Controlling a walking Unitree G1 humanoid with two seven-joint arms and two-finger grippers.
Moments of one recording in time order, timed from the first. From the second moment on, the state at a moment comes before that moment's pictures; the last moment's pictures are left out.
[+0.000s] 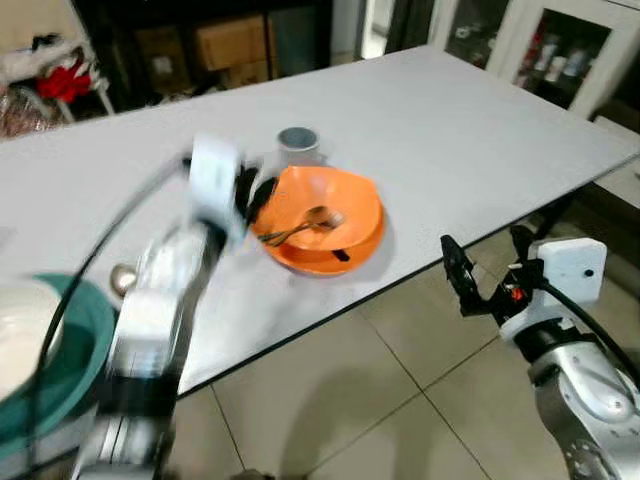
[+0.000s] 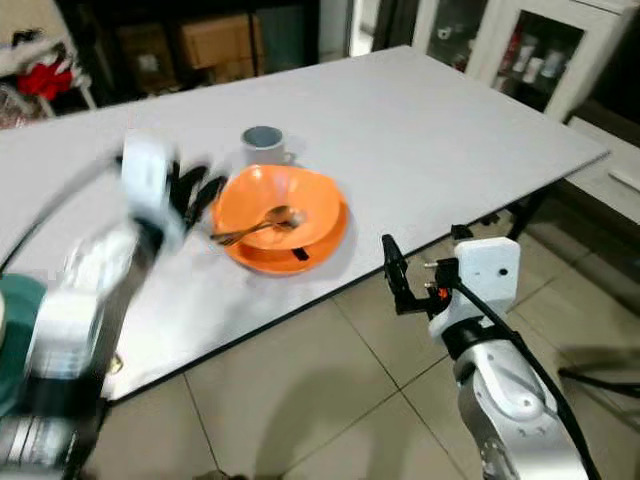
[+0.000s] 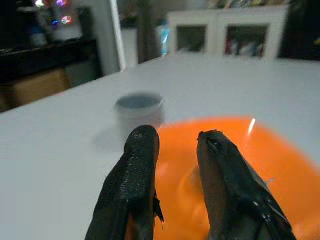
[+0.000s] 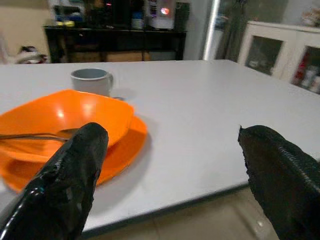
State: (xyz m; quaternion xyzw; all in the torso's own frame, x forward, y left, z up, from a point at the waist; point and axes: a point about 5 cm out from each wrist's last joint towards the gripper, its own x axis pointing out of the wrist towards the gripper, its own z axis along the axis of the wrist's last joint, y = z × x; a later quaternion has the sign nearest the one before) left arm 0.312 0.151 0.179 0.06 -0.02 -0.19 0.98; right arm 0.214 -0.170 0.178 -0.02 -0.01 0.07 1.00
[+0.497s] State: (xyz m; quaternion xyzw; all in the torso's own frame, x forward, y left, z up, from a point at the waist) left arm 0.271 0.147 0.178 0.09 -0.05 -0.13 0.99; right arm 0.214 -0.168 0.170 -0.03 -0.01 0.10 0.99
